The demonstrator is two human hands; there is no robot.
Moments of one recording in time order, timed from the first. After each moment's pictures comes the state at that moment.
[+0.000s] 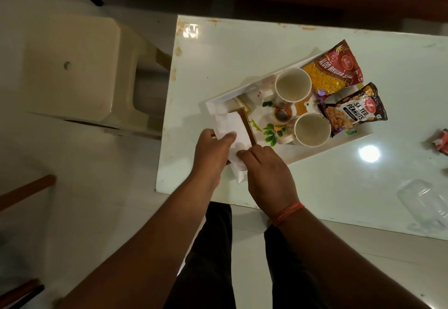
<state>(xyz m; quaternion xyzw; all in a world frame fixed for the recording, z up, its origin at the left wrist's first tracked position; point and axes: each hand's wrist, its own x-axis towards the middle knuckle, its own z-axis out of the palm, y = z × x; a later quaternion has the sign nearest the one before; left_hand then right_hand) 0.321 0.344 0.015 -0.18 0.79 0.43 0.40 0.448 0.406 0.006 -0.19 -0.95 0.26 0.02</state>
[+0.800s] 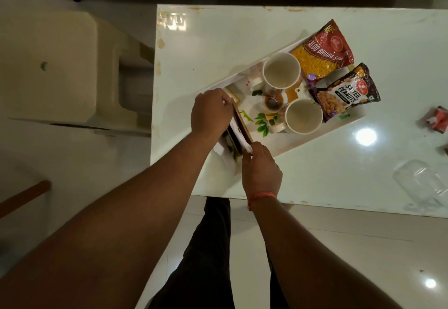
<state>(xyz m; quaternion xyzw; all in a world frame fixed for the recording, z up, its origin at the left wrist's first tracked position) 0.281 0.389 -0.028 0.22 0.92 0.21 0.26 0.450 0.382 -0.048 -0.52 -0.80 0.29 -0.08</state>
